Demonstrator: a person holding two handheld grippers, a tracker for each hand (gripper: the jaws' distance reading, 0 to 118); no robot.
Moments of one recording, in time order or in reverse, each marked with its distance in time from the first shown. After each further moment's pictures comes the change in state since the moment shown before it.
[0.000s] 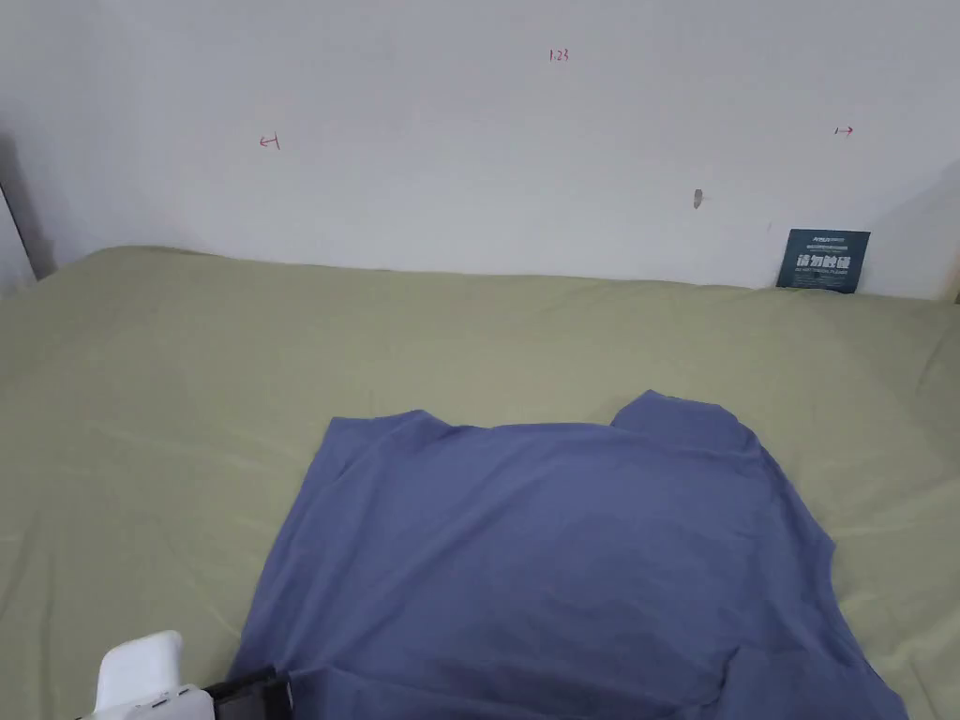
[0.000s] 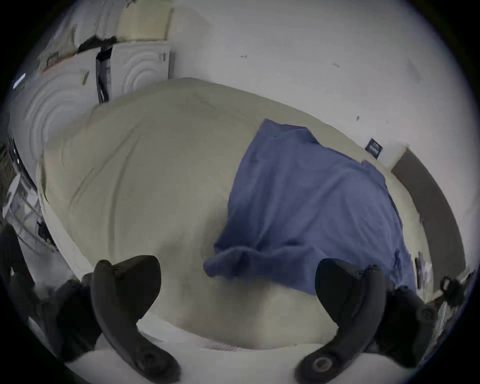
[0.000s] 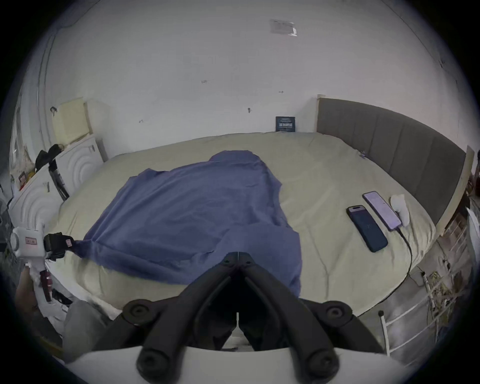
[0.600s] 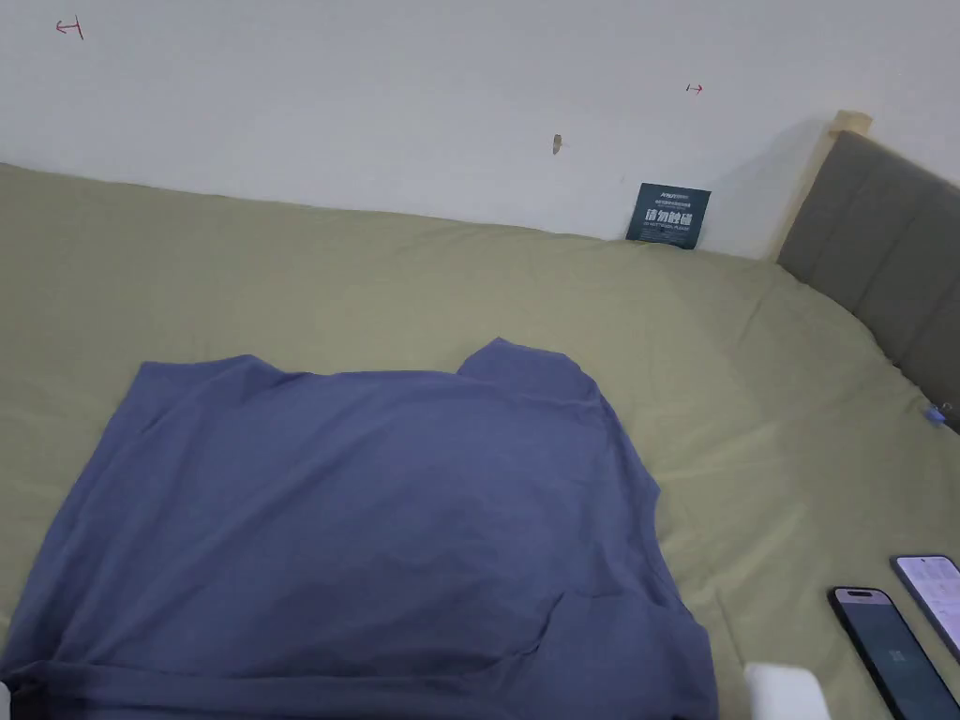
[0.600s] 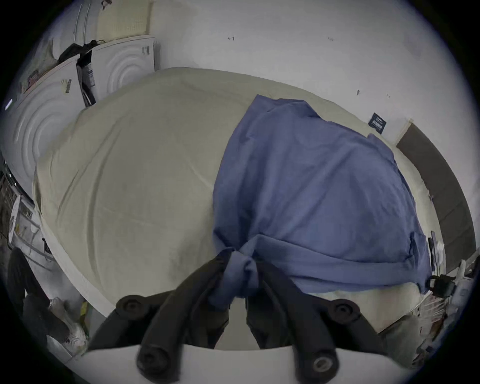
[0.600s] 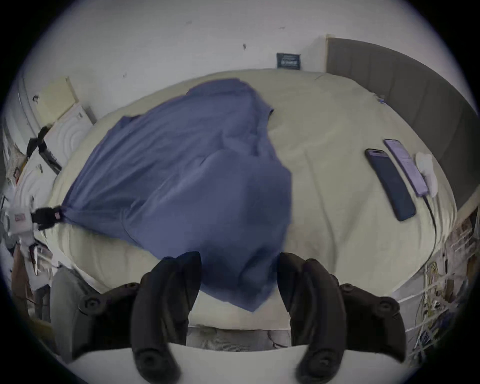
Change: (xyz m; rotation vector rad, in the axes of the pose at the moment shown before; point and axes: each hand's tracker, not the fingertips) left arm 0.029 0.000 -0.016 -0.069 0.060 -0.143; right arm 0.058 -0.027 -0.094 -0.373 0.048 0.018
